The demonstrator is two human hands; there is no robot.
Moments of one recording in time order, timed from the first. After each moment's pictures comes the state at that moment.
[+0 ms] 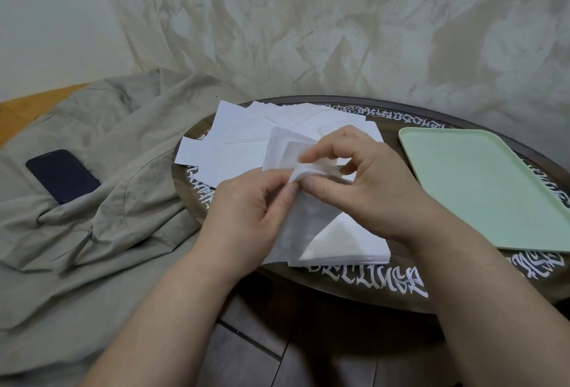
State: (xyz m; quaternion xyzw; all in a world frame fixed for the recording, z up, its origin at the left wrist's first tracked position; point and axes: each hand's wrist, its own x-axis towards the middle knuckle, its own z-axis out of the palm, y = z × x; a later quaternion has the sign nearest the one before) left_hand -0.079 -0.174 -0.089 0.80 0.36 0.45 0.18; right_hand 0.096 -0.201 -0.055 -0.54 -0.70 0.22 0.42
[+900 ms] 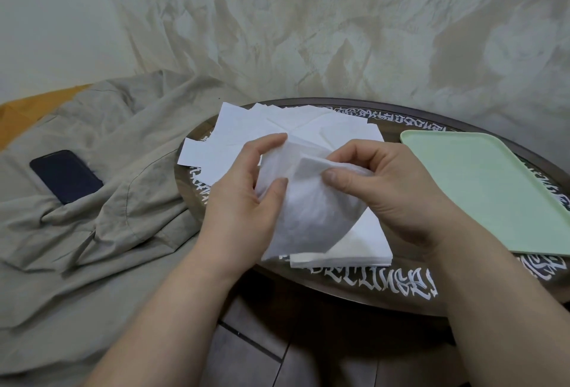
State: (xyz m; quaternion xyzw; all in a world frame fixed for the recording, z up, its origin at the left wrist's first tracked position) left_hand -0.081 -0.173 -0.085 0.70 0.41 0.48 0.34; right_hand 0.106 -0.204 -0.056 -0.50 -0.57 0.40 0.51
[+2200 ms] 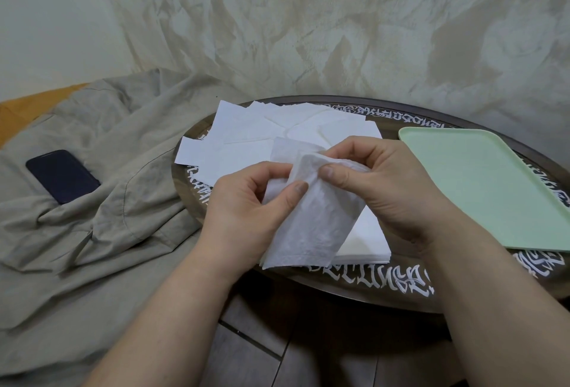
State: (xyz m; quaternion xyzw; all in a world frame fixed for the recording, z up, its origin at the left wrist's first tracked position) left_hand -0.075 -0.182 -0.082 0.65 0.37 0.49 0.45; right_hand 0.104 -0.203 -0.057 -0.49 -0.55 0.42 0.53
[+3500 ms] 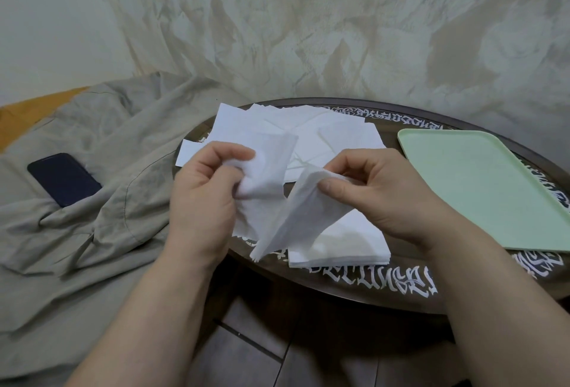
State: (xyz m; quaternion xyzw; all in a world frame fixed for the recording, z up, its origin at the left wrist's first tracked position) left_hand -0.087 -0.164 -0.075 0.52 0.42 0.60 0.44; right_hand 0.109 -0.203 -0.058 -0.53 -0.65 0.33 0.43
